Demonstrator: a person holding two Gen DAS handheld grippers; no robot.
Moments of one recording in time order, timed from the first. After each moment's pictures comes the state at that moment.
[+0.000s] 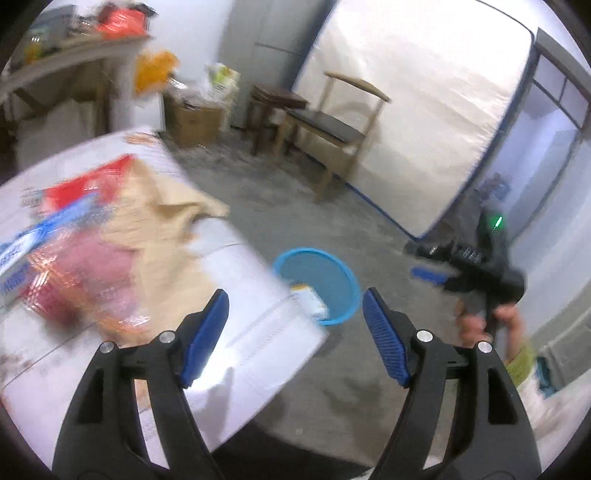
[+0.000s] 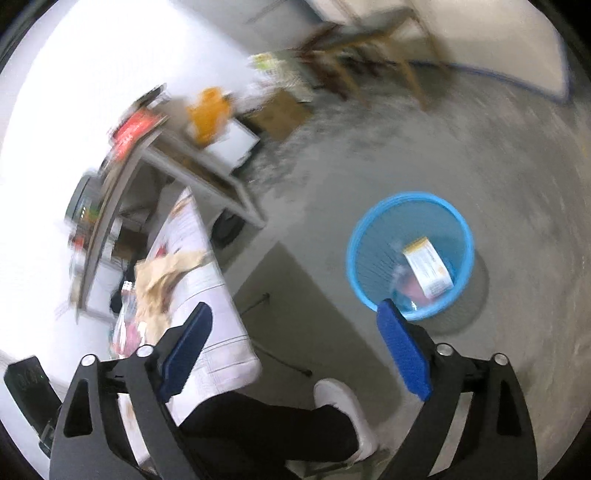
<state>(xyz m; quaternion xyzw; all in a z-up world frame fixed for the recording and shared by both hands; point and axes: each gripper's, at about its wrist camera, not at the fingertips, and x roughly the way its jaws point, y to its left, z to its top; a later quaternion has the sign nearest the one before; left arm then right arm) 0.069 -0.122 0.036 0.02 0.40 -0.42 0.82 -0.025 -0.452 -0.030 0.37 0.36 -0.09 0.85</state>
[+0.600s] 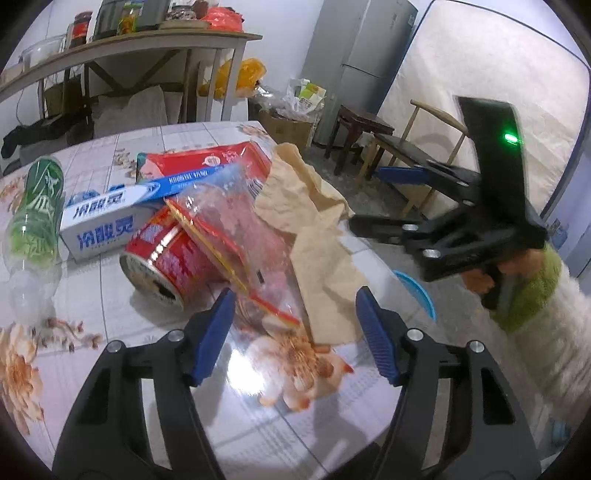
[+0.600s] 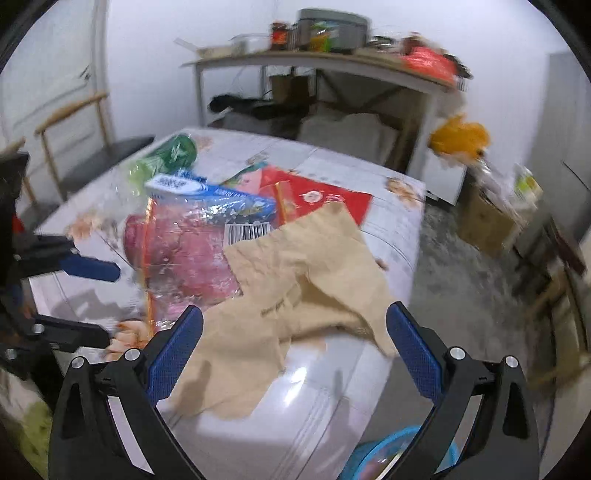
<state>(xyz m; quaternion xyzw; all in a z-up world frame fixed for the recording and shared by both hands) 0.126 -0.050 -0.008 -0.01 0.39 -0.29 0.87 0.178 -0.246 0.009 -0.14 0.38 0.22 0.89</state>
